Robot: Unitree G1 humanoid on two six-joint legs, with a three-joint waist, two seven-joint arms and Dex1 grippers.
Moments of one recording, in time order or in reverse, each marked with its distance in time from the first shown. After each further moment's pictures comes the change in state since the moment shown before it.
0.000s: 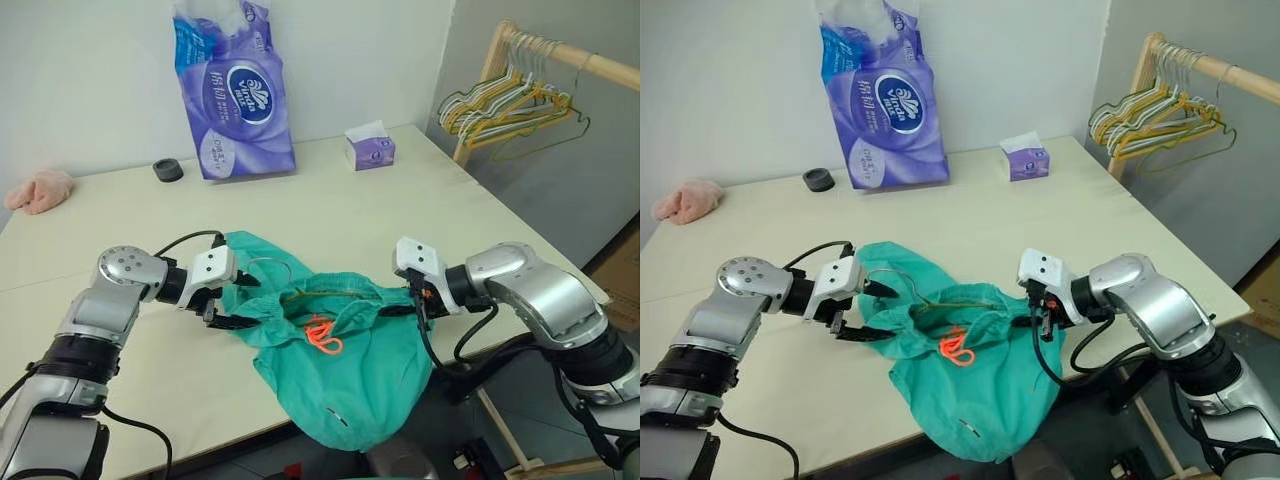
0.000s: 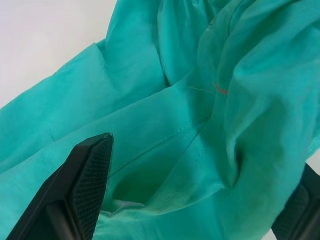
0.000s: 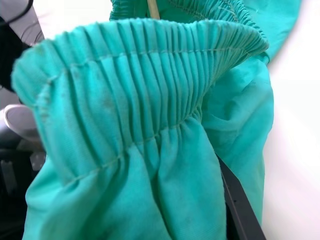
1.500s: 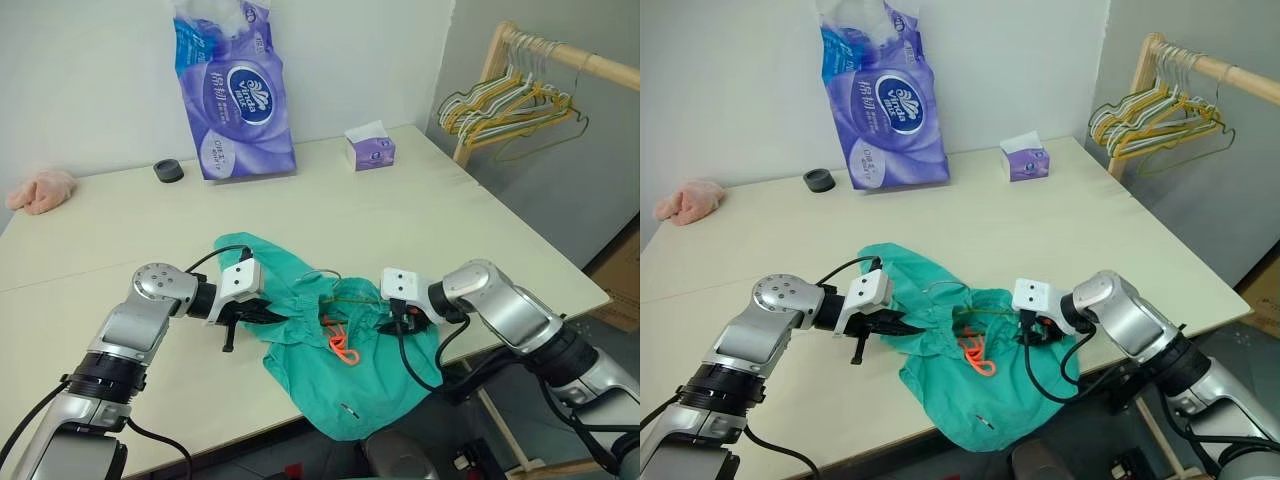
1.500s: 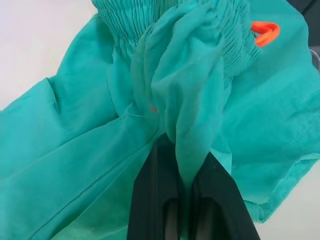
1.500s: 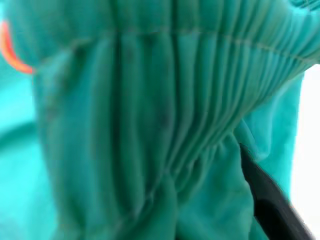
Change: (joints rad) left arm 0.088 -0.085 -0.014 -0.200 -0.015 0.147 0.045; right arm -0.043 0.039 0.270 0.315 -0.308 -0.356 0.004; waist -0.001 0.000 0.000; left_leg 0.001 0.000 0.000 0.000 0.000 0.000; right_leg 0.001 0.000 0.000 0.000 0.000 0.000
